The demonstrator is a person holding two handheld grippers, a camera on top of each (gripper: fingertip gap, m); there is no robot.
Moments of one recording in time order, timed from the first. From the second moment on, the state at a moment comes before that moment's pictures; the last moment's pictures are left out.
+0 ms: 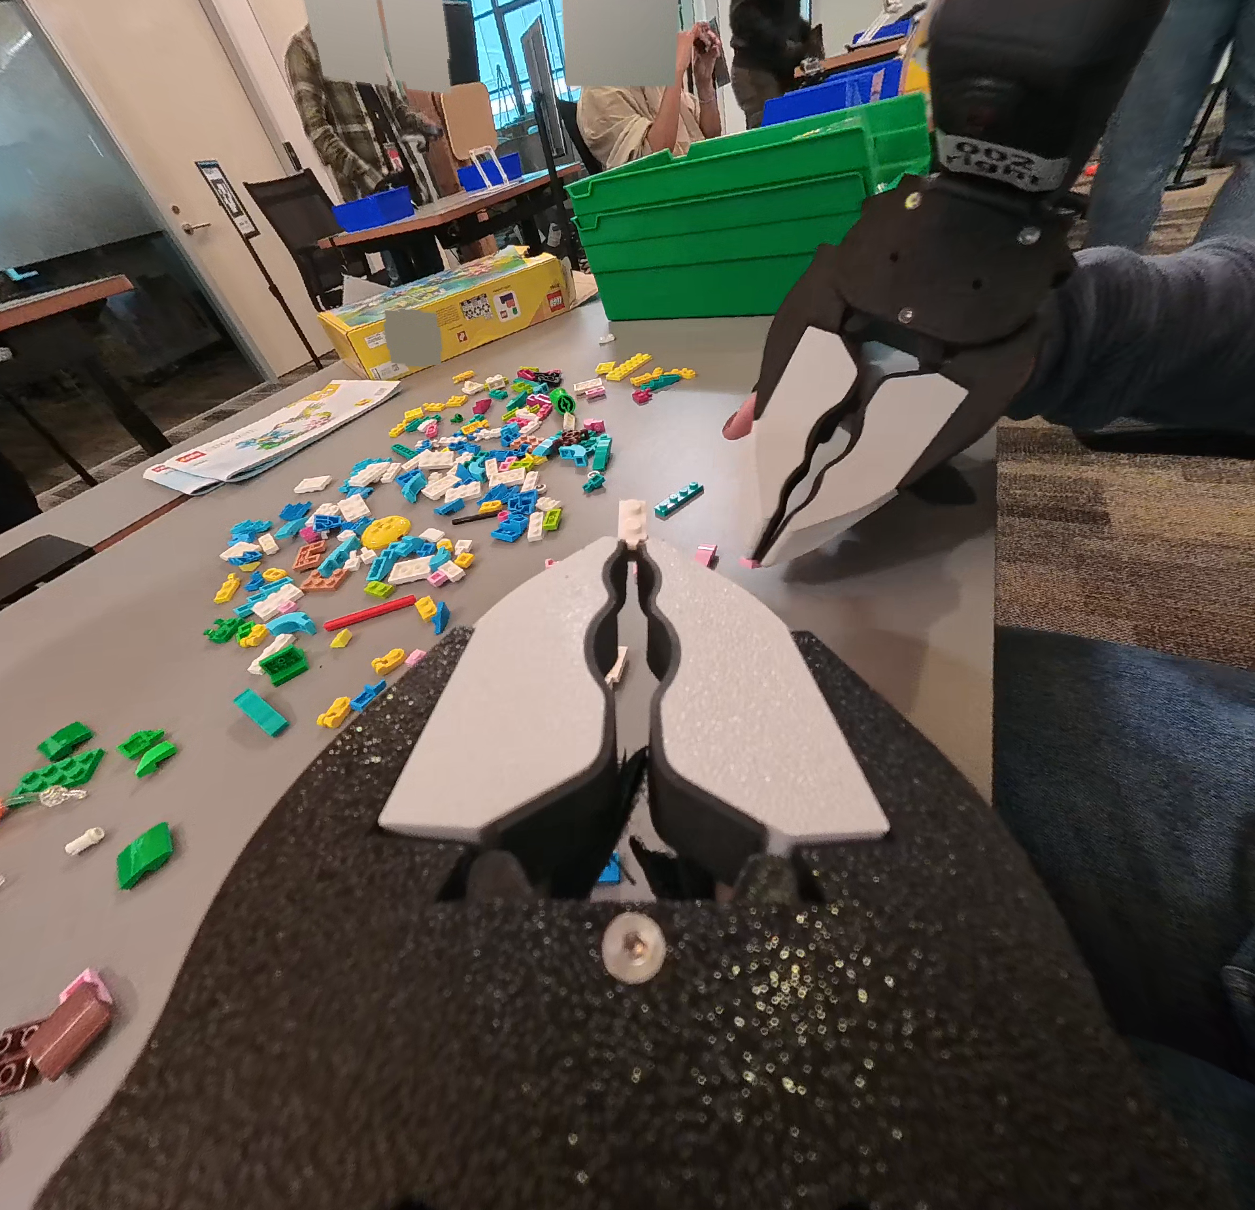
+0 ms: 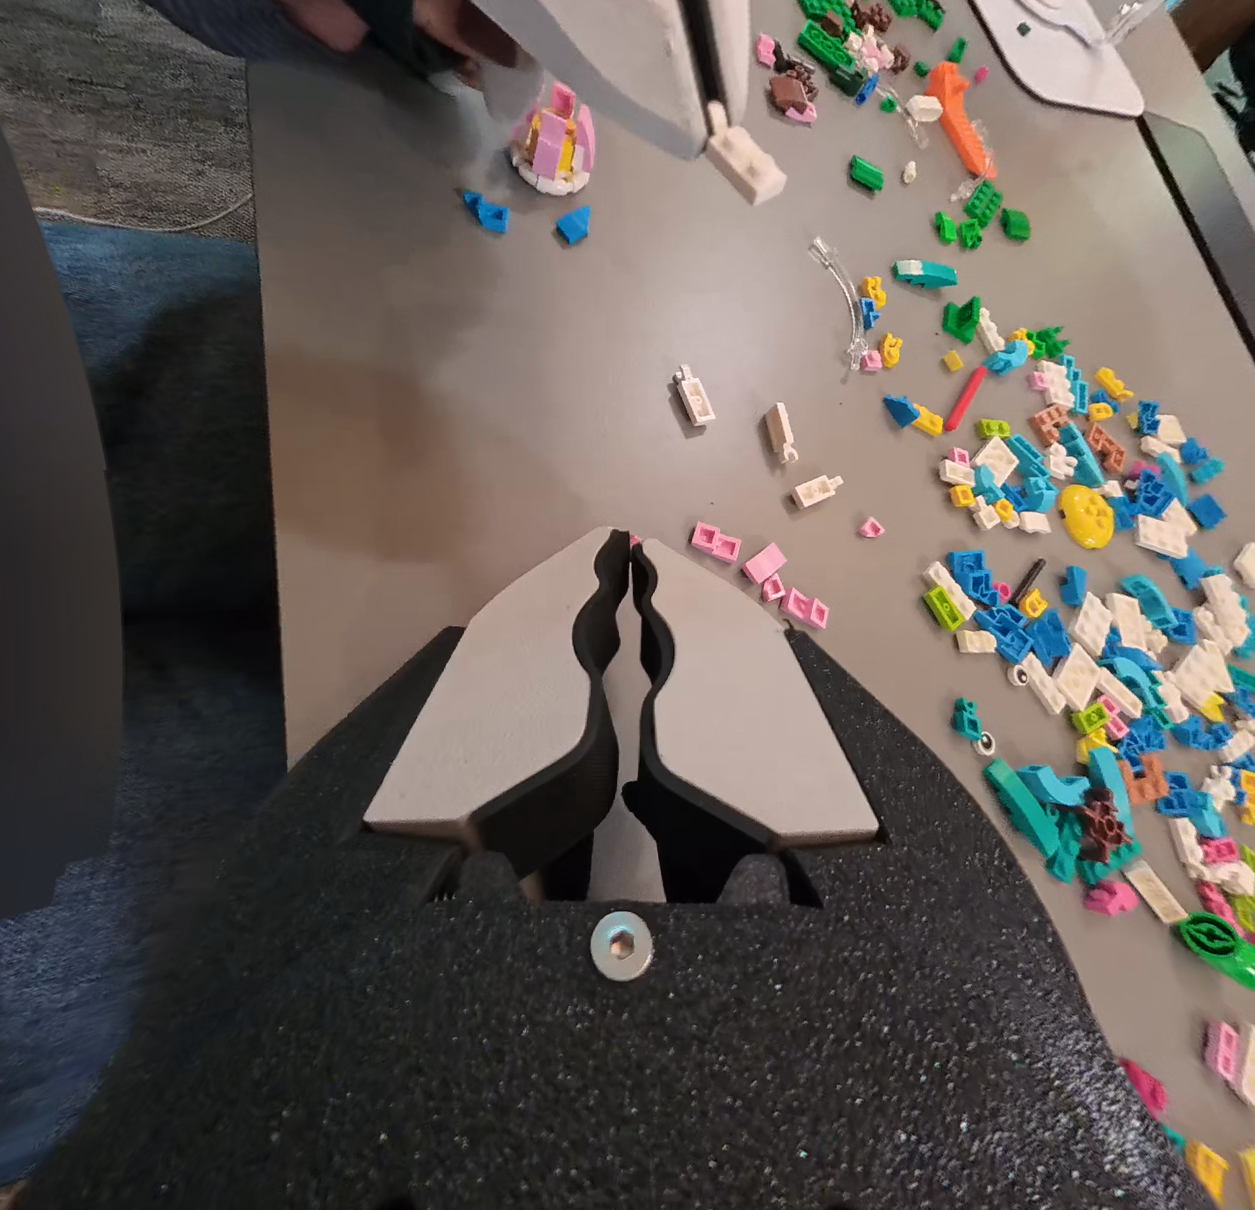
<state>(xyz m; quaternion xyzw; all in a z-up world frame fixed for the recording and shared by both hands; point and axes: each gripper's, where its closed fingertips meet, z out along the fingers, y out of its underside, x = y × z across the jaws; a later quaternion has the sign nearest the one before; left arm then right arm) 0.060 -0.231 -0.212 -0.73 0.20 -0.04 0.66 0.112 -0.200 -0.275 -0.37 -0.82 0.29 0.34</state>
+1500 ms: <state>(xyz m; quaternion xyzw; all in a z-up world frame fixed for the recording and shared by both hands) 0.064 -0.231 -0.216 -0.73 0.21 -0.03 0.64 0.136 -0.207 -0.291 -0.38 -0.85 0.30 0.22</state>
